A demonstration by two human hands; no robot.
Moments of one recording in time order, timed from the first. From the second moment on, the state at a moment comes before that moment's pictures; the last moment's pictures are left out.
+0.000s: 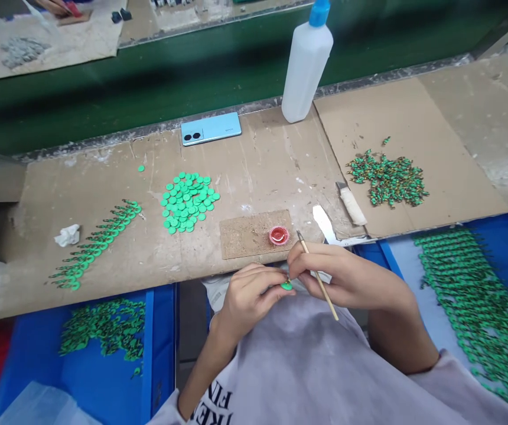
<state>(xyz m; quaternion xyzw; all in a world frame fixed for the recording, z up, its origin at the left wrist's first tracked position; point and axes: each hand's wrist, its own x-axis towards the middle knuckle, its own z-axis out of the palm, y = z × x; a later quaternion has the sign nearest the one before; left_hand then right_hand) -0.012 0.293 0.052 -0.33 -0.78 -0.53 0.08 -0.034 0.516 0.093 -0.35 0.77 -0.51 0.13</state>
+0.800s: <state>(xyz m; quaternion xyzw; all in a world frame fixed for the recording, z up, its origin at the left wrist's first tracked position) -0.014 0.294 0.047 -0.34 -0.71 -0.59 0.14 -0.039 0.503 0.093 -0.35 0.72 -0.59 0.09</state>
